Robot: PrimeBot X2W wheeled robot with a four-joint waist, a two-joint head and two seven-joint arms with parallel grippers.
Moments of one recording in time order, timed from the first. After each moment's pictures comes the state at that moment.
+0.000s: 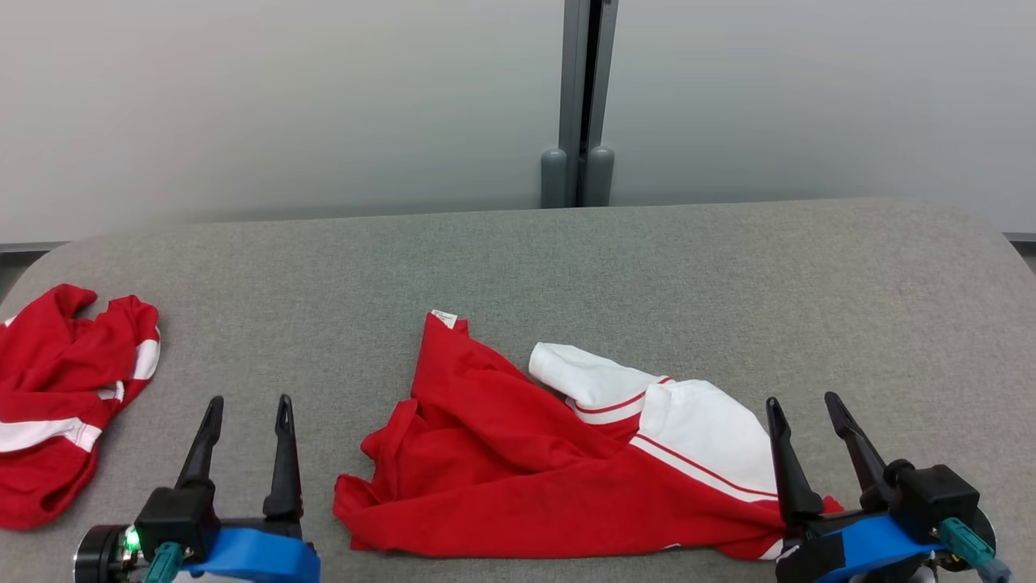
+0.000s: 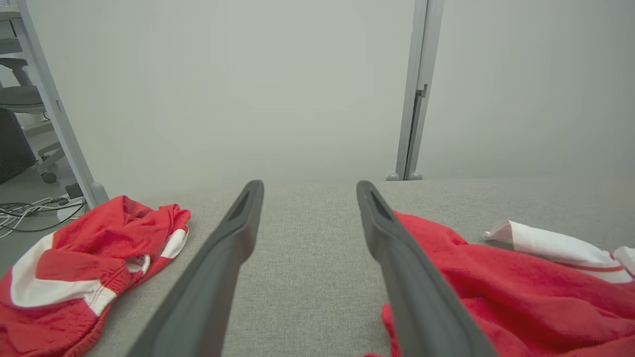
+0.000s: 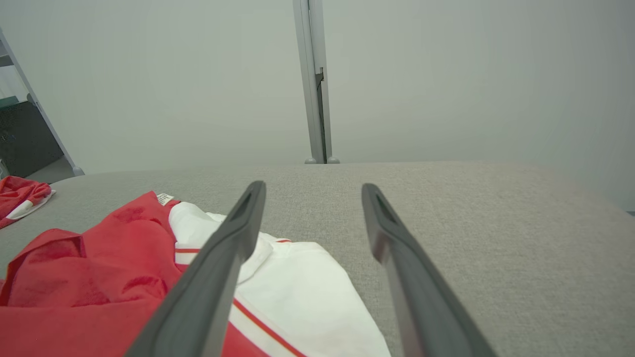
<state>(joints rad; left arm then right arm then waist) 0.01 0.12 -0.02 0.23 -0.10 -0.08 -0.26 -0.03 -0.05 0.01 0.25 0.15 0.13 -0.26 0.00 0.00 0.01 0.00</state>
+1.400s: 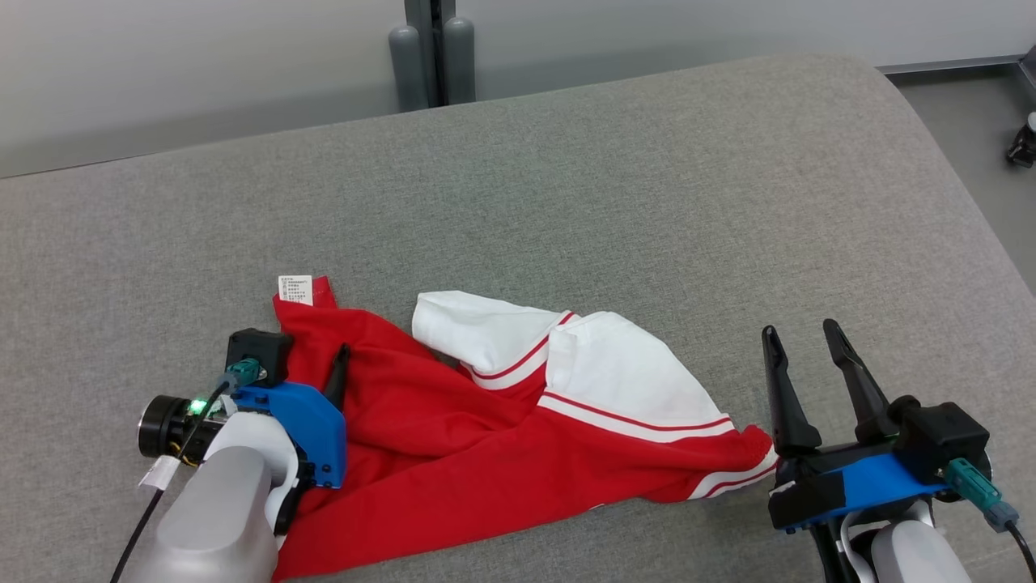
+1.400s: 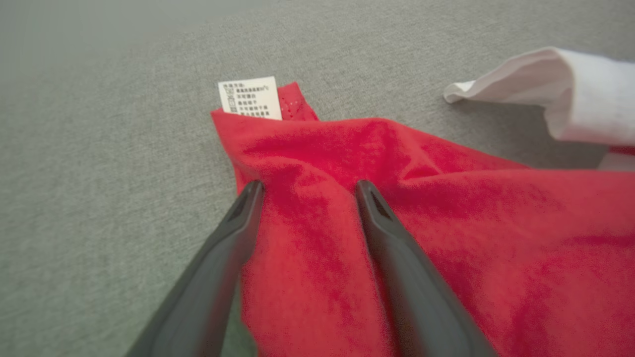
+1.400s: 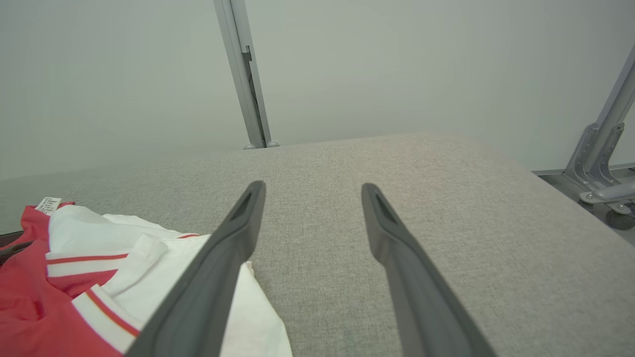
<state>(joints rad) -0.60 0.19 -0.43 1.03 -0.32 -0.13 -0.15 -0.16 -0.05 0.03 0.23 0.17 0.13 -0.26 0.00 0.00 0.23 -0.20</state>
